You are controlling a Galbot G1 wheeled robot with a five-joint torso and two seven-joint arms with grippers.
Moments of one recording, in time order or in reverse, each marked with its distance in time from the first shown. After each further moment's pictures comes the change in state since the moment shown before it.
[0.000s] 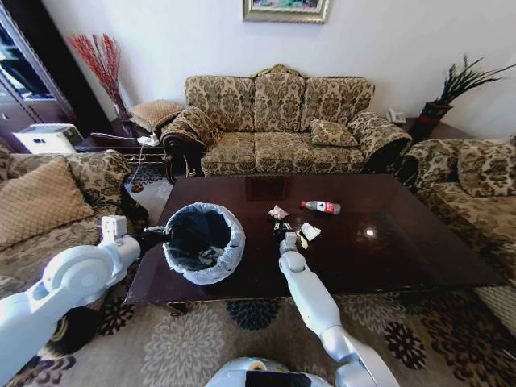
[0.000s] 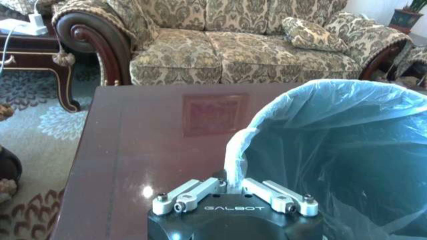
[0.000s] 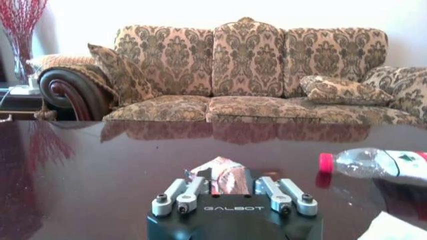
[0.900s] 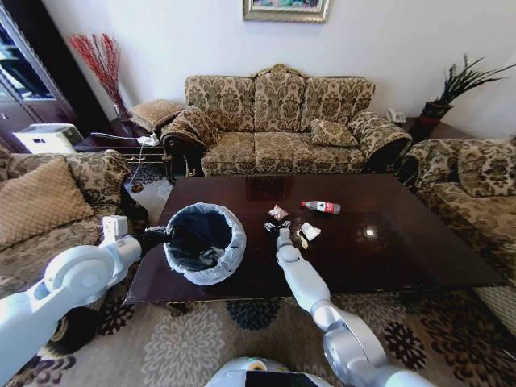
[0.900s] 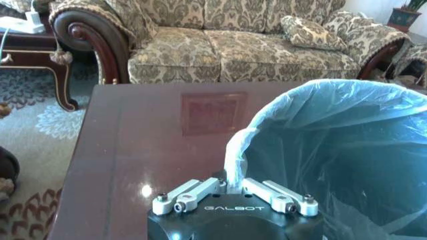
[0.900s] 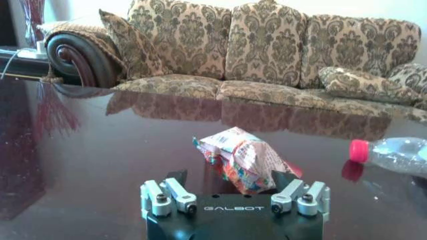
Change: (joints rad) left arm 0.000 0.010 0.014 0.004 -0.001 -0.011 0.004; right arm 0.187 0.059 0.010 -0.388 -0.081 0.123 -0.051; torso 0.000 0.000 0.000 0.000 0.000
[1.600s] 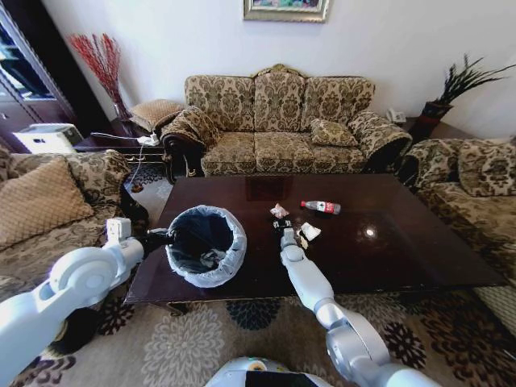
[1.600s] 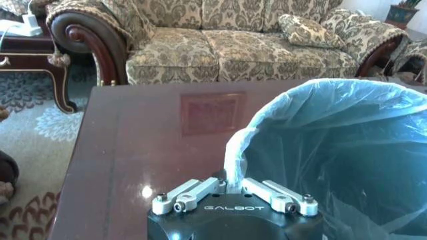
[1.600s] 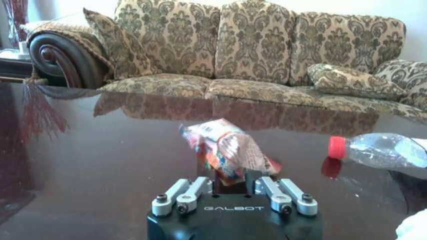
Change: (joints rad) left arm -0.008 0.006 0.017 0.002 0.019 -0.003 0.006; right arm 0.014 -0.026 0.013 -0.007 0.042 -0.004 -0.010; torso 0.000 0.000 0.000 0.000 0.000
